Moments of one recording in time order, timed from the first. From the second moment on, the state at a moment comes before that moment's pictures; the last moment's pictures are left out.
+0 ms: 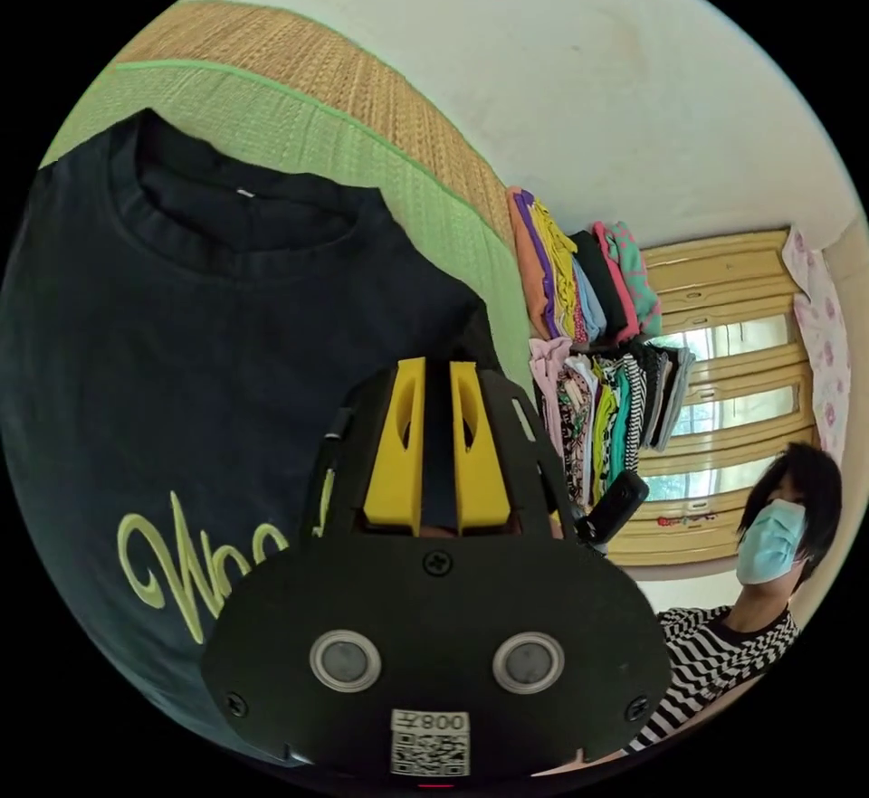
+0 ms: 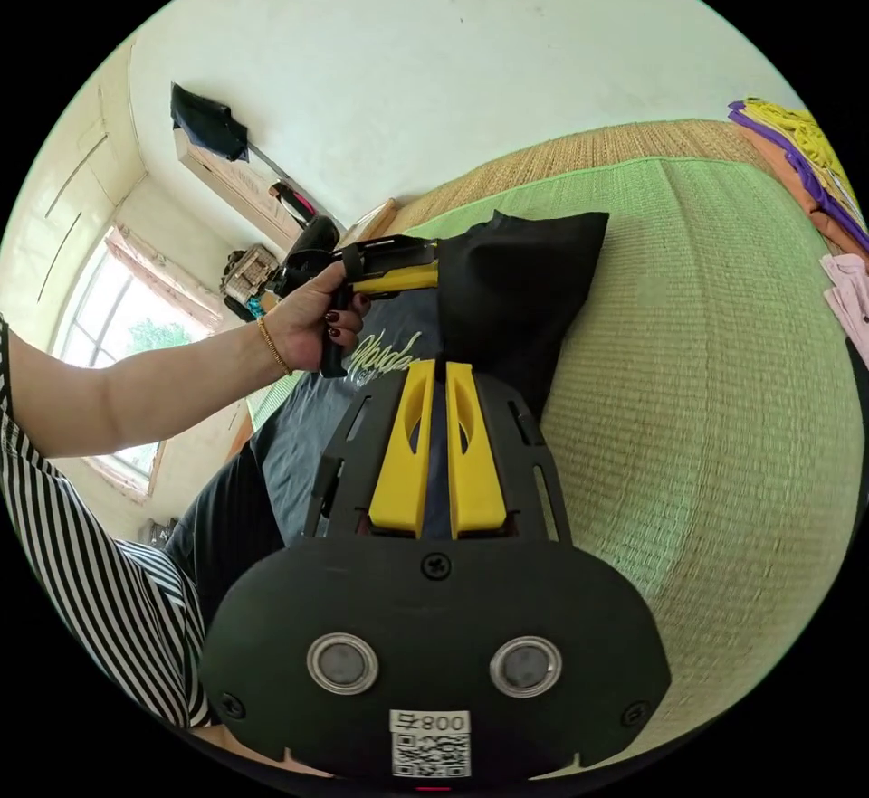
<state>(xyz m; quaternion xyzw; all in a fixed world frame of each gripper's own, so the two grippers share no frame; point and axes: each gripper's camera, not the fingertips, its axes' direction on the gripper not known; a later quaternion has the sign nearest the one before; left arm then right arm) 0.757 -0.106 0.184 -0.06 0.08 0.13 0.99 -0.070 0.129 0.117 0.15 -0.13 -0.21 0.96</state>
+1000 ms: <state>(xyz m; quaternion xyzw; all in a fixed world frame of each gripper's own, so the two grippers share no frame) 0.819 -0.168 0.275 -0.16 -0.04 0.34 0.92 -0.062 0.050 0.097 0.10 -0.06 -0.13 0.98</state>
